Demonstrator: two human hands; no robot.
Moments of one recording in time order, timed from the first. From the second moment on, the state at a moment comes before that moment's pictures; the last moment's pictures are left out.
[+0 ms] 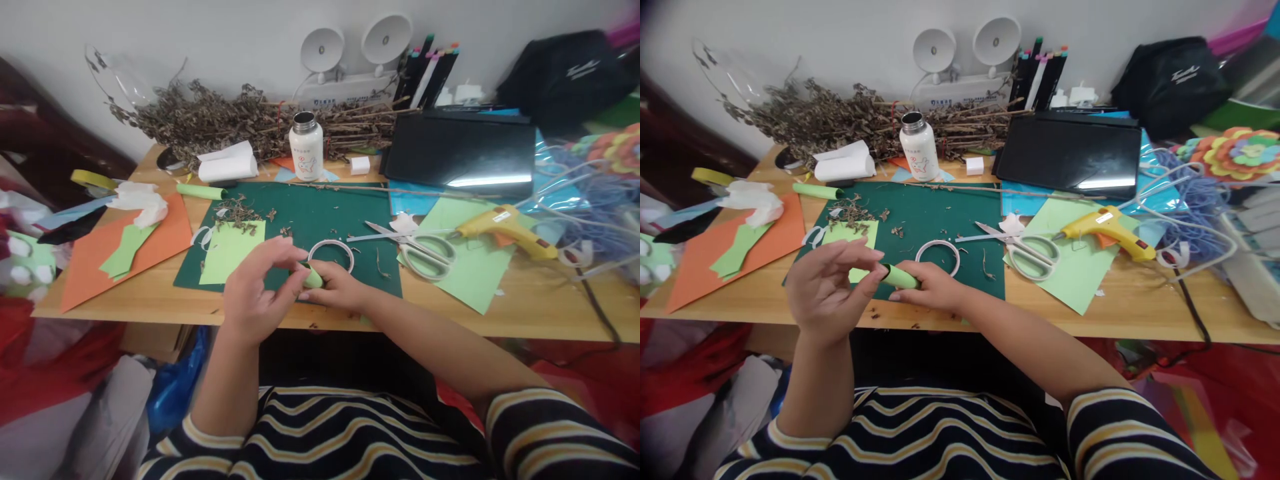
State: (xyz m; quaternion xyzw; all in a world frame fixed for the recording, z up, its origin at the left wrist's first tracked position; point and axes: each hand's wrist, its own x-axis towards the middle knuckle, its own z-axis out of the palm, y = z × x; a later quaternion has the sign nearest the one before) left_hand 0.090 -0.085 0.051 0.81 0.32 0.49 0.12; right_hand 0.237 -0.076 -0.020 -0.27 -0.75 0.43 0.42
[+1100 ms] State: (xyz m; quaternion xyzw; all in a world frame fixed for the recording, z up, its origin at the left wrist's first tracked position) left_hand 0.097 0.024 0.000 0.85 0.53 -0.05 0.00; right_hand 0.239 -0.080 -0.016 -0.27 -0.76 0.41 0.42
